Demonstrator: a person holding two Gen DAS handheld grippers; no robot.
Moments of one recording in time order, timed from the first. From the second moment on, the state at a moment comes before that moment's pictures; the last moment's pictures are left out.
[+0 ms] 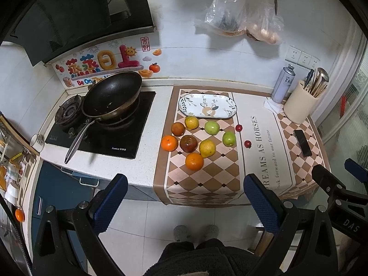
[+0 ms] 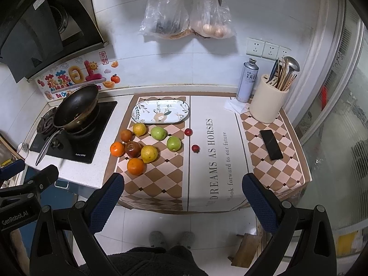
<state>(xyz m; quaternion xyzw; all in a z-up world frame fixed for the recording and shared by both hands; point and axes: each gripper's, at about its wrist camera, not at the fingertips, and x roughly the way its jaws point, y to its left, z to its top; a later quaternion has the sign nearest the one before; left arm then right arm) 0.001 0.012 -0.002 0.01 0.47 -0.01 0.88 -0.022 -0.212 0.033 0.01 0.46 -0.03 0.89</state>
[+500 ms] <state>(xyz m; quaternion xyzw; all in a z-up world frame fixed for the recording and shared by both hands) 0.000 0.012 -0.003 0.01 0.47 -0.01 0.88 -0.021 -0.212 0.032 0.01 0.46 -0.03 0.89</state>
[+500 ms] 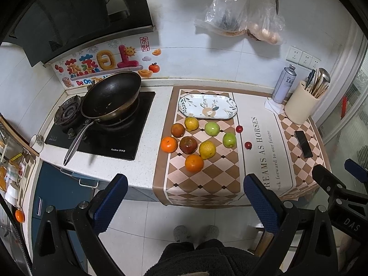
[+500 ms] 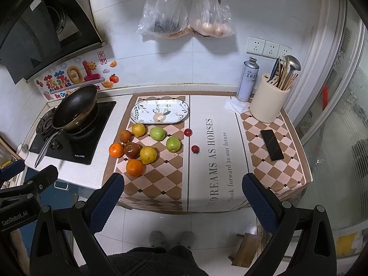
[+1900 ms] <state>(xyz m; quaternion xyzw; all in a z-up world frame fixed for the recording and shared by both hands) 0.013 0.009 -0.012 0.01 0.48 -0.01 0.88 -0.006 -0.211 0.025 0.02 0.46 -0.03 0.89</state>
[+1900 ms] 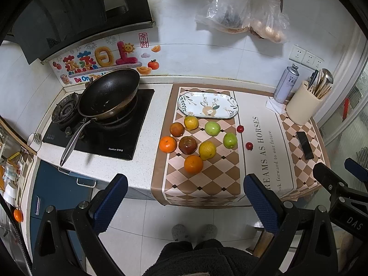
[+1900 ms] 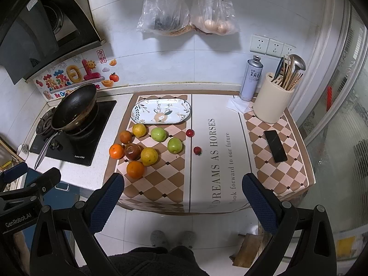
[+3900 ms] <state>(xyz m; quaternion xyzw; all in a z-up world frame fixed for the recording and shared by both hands) 0.303 0.095 -0.344 -0.12 0.73 0.02 0.68 0.274 -0.134 -0.346 0.11 0.71 0.11 0.68</state>
